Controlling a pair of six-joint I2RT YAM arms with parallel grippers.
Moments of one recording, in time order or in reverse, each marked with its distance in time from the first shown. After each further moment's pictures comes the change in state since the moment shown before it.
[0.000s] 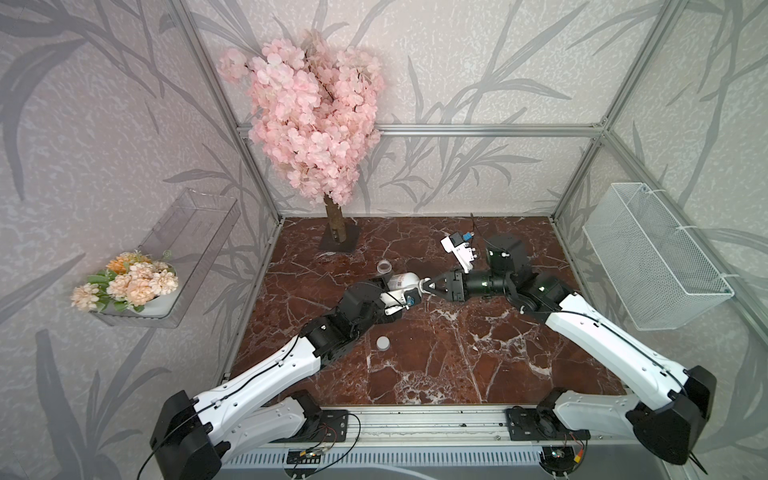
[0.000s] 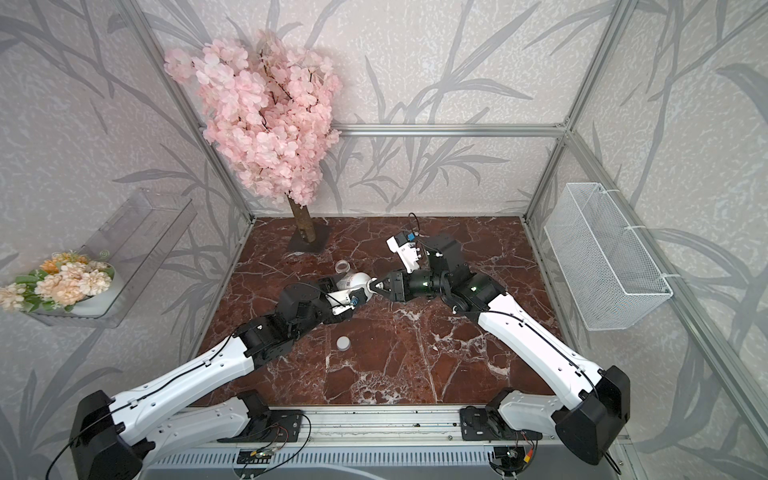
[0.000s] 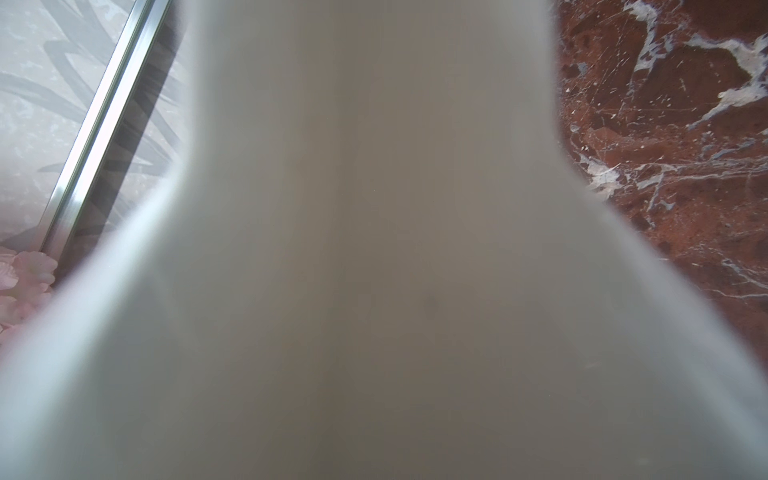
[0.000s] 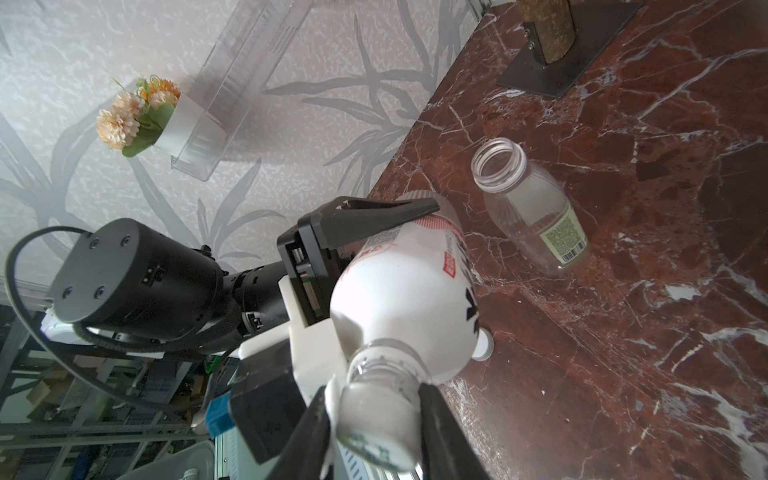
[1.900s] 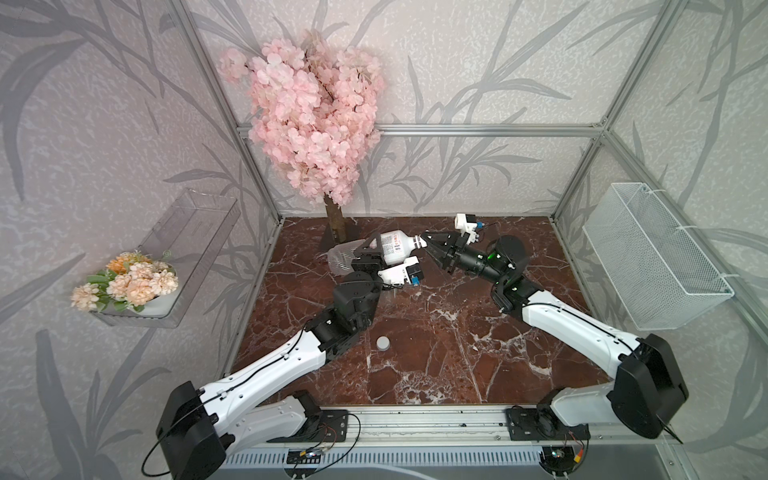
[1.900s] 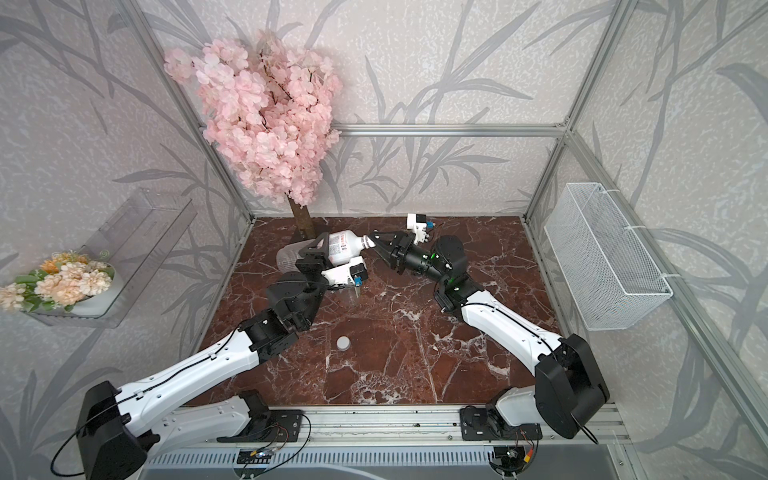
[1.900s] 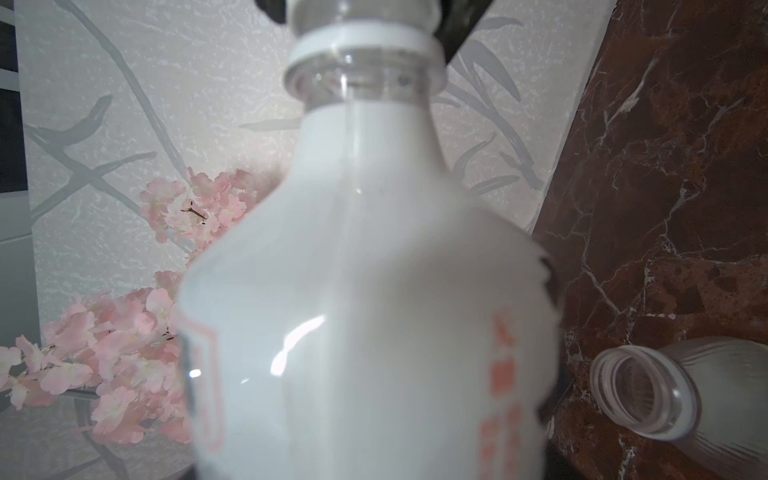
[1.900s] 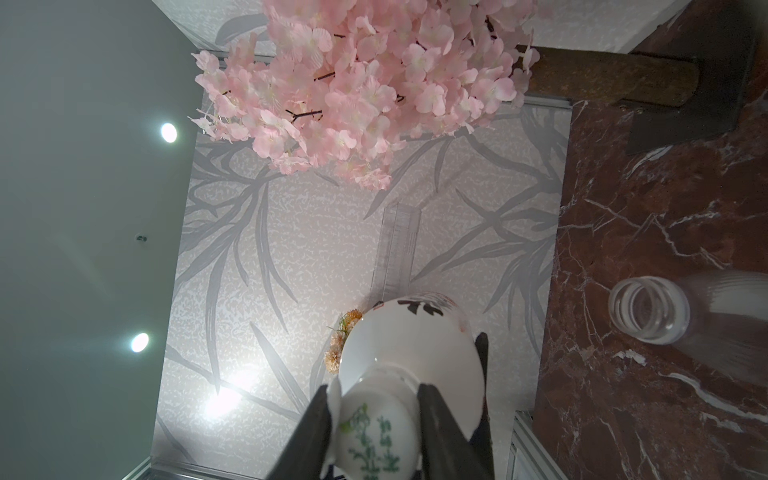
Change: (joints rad) left arm -0.027 0.064 0.051 0.445 -0.385 0.512; right arm -0.056 0.134 -0.156 0.925 0.106 0.967
